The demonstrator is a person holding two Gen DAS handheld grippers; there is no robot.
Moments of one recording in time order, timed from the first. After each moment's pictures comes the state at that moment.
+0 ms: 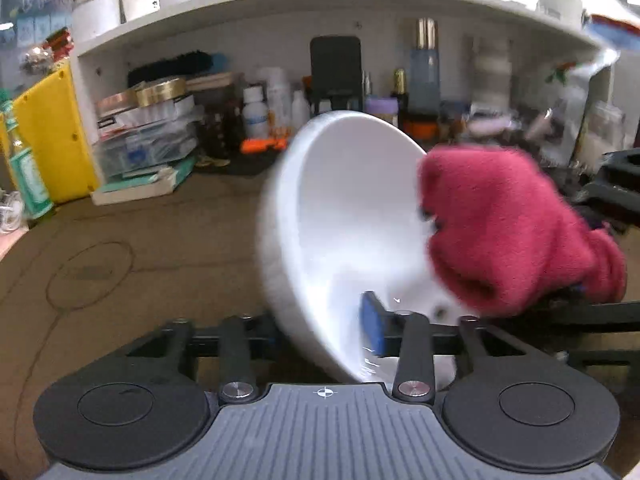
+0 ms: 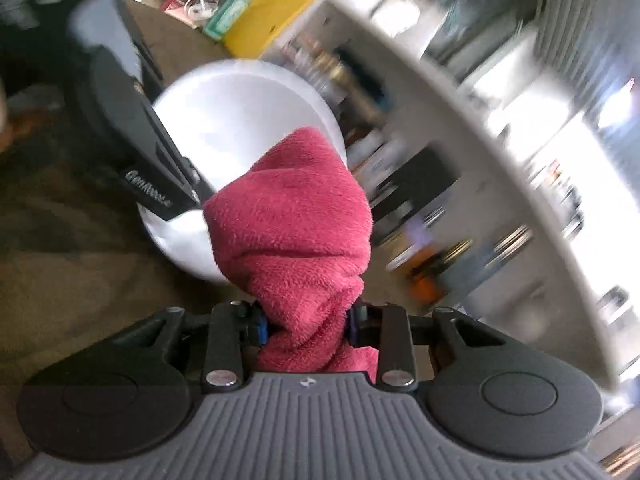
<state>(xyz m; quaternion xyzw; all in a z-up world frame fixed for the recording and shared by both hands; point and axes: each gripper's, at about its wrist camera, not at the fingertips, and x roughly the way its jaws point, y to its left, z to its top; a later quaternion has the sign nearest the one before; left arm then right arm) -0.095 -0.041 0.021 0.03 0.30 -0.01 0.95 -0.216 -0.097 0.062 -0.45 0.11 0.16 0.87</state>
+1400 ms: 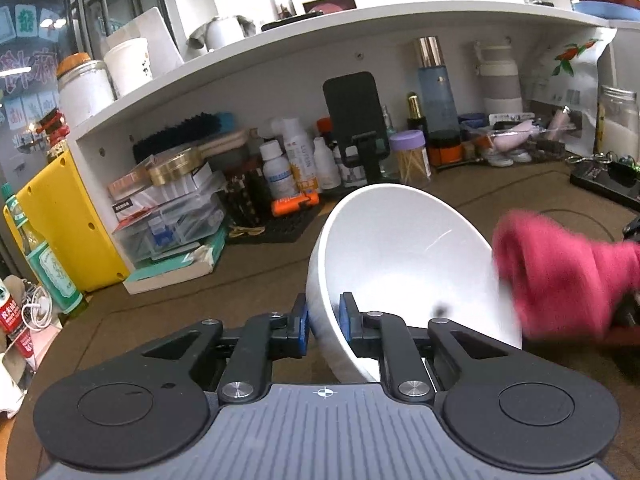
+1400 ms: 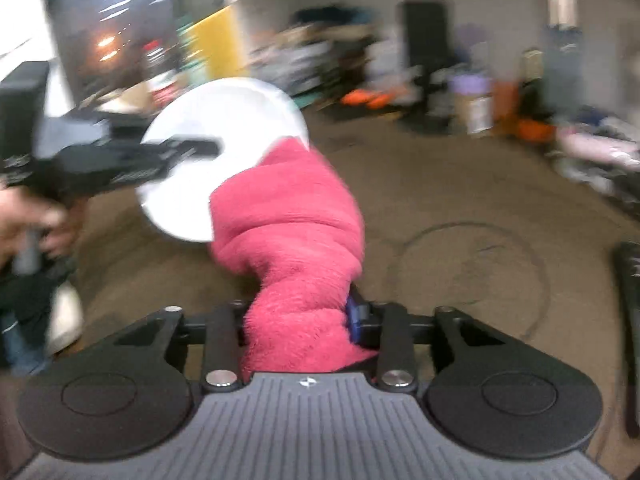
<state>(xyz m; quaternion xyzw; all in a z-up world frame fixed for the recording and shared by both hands) -0.070 -0.028 0.044 0.15 0.26 0.01 0.95 -0.127 -0.197 0.057 -0.06 0.30 0.32 0.90</state>
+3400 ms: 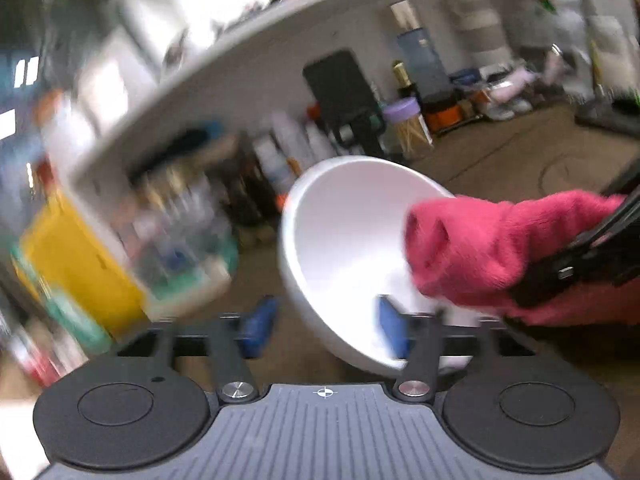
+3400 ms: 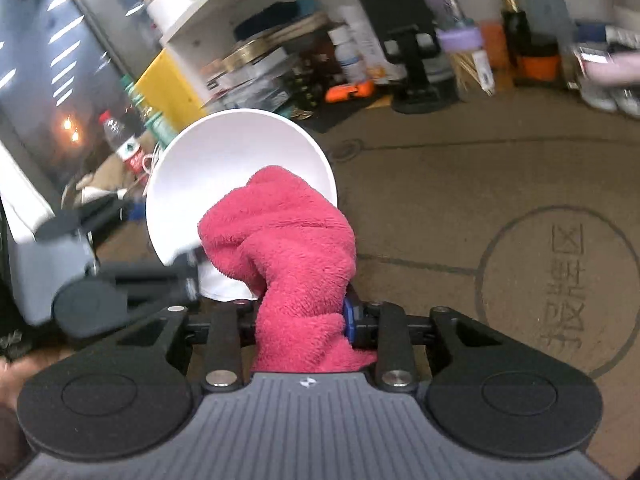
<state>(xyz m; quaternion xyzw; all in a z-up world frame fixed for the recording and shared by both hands) -0.051 -0.030 0.032 0.12 0.32 0.01 0.94 -0.037 -0.163 0.035 0.15 0.40 0.31 0.85</state>
